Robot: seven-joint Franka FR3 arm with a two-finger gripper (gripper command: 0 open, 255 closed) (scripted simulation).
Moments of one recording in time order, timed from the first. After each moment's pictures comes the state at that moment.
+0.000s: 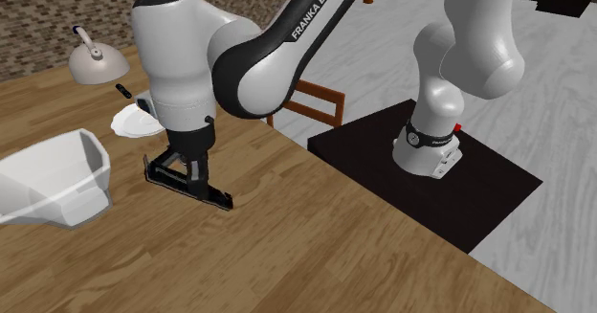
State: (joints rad) arm -0.18 0.24 0.05 -2.05 0.01 2.41 0.11
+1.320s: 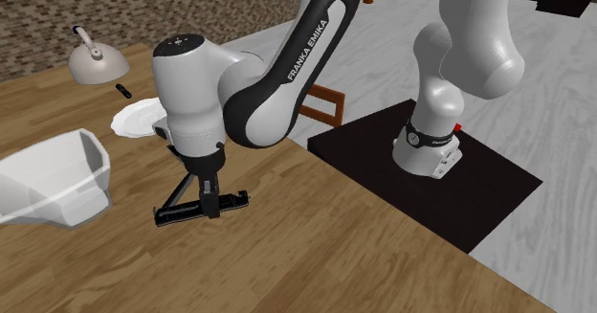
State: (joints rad) arm -0.18 0.33 0.05 -2.09 0.01 2.51 0.11
